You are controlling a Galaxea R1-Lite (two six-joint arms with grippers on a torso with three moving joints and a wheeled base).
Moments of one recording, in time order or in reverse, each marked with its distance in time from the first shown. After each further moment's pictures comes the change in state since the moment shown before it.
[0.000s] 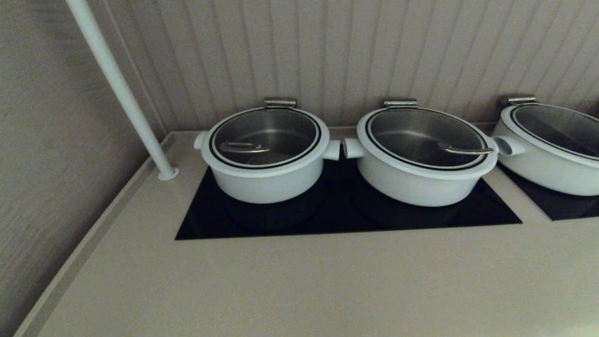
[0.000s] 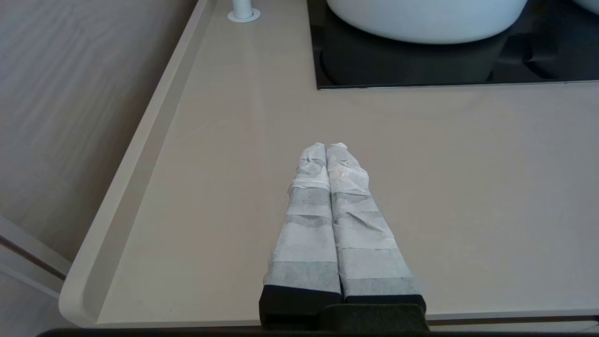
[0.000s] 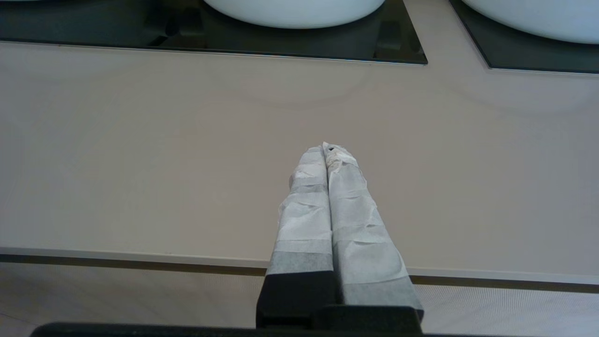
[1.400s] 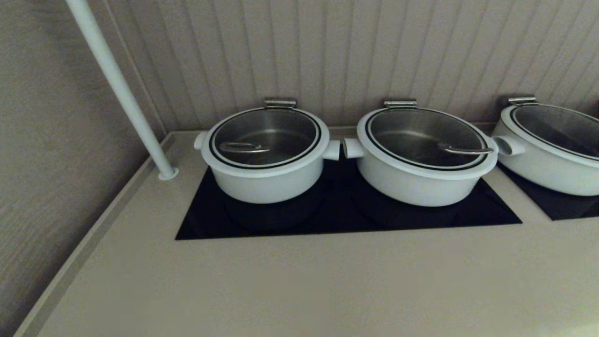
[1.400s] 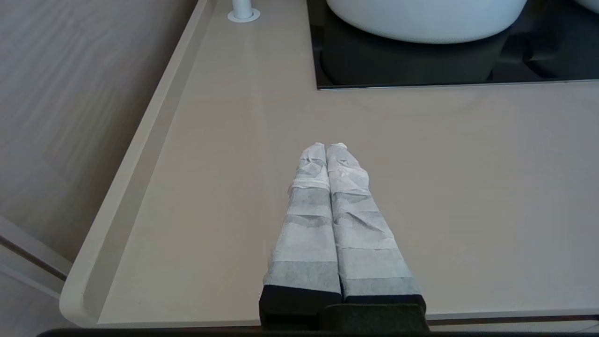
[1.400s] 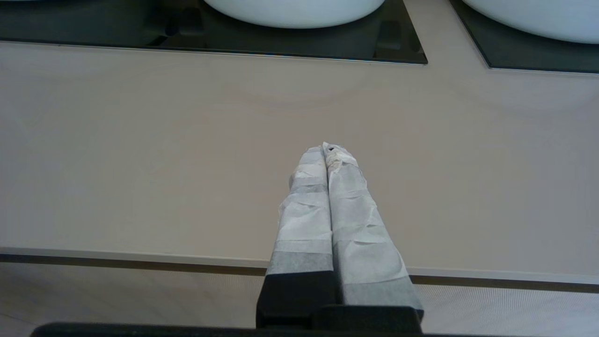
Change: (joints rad) left arm 0.000 0.000 0.000 0.000 0.000 0.002; right arm 0.000 0.000 0.000 0.000 0.000 0.000
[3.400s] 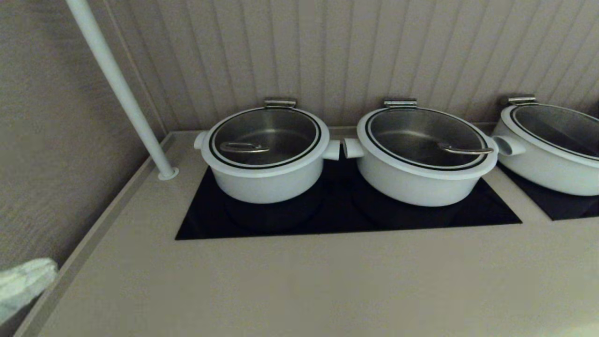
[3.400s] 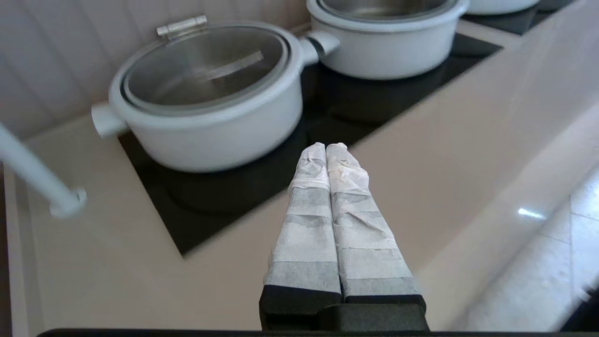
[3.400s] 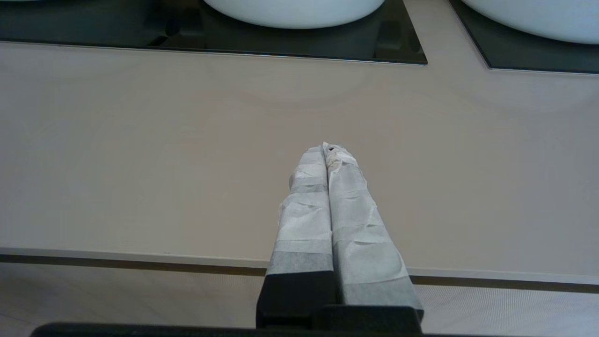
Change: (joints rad) left arm -0.017 0.598 -0.438 -0.189 -0.605 0.150; right arm 0.000 0.000 0.000 0.000 0.000 0.000
